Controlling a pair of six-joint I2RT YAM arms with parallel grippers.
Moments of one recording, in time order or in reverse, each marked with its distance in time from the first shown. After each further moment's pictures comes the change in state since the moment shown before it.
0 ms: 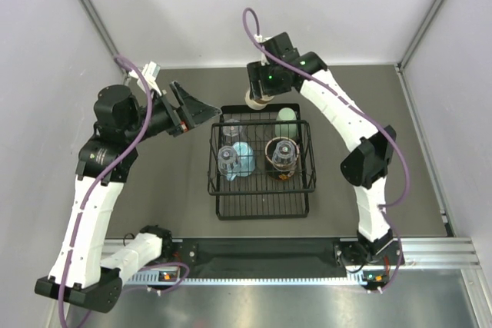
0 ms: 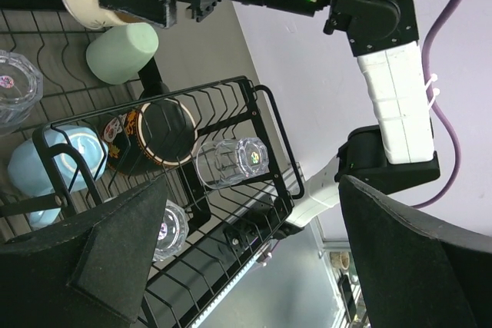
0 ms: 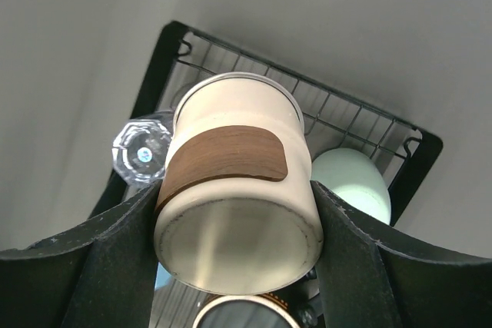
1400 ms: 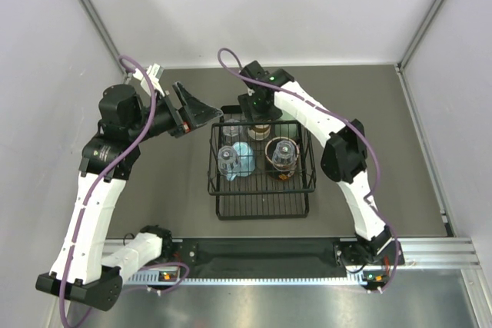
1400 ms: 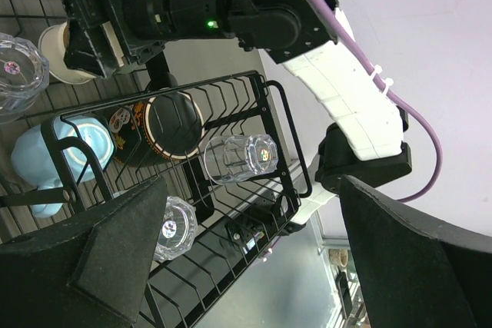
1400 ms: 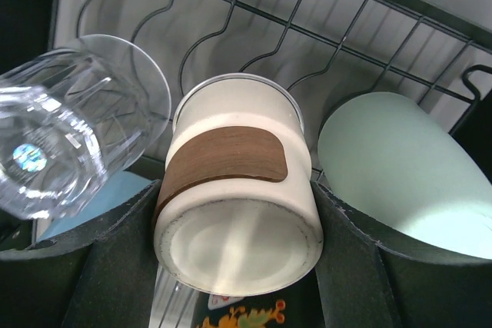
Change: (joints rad) left arm 0.000 0.016 -0.019 -0.016 -0.003 0.000; right arm 0.092 0.201 -0.004 -0.151 0.128 0.038
